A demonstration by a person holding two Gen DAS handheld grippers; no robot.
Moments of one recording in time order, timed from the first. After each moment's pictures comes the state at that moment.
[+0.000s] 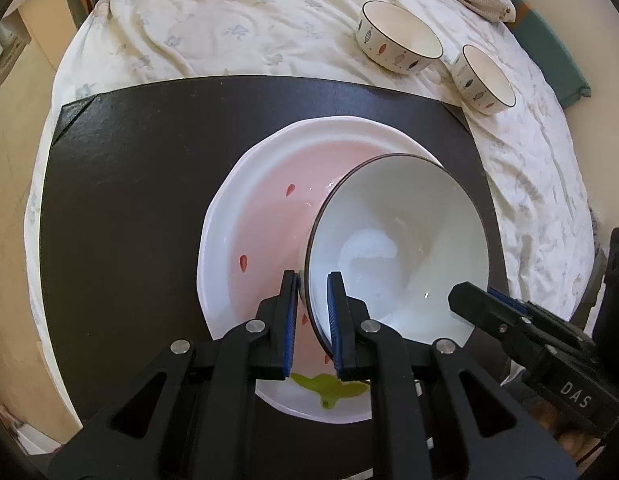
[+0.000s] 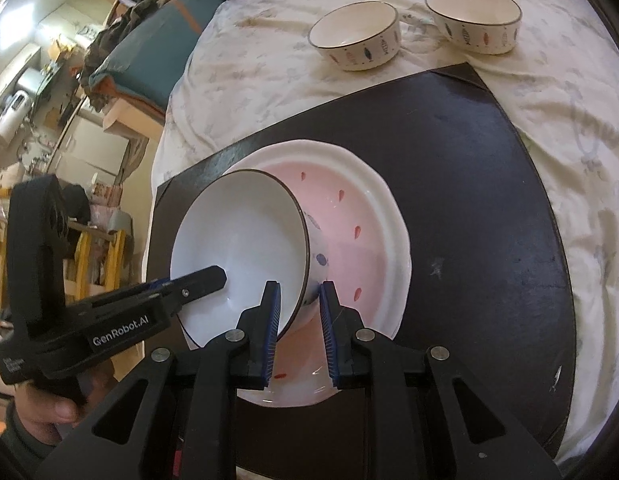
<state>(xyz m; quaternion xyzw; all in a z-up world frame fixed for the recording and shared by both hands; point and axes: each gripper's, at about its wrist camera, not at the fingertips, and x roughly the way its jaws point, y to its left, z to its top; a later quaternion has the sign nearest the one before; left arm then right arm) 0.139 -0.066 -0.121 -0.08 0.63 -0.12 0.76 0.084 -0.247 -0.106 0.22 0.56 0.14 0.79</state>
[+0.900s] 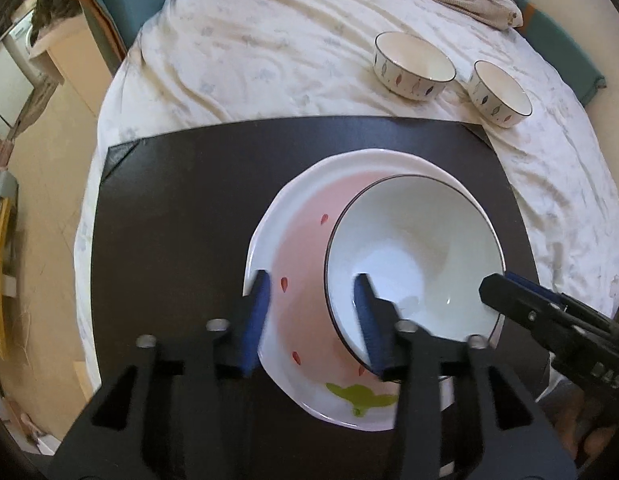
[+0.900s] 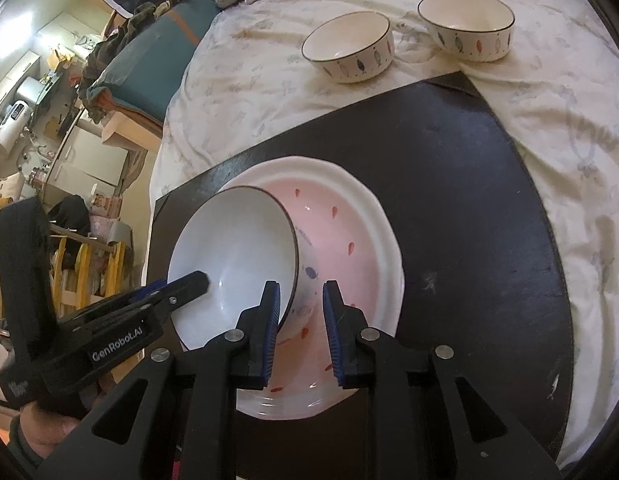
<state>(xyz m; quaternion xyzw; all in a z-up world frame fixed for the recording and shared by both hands) 0.128 -0.068 -0.100 -0.01 0.58 -0.07 0.81 0.087 -0.253 -0.102 0.22 0.54 0.13 0.80</state>
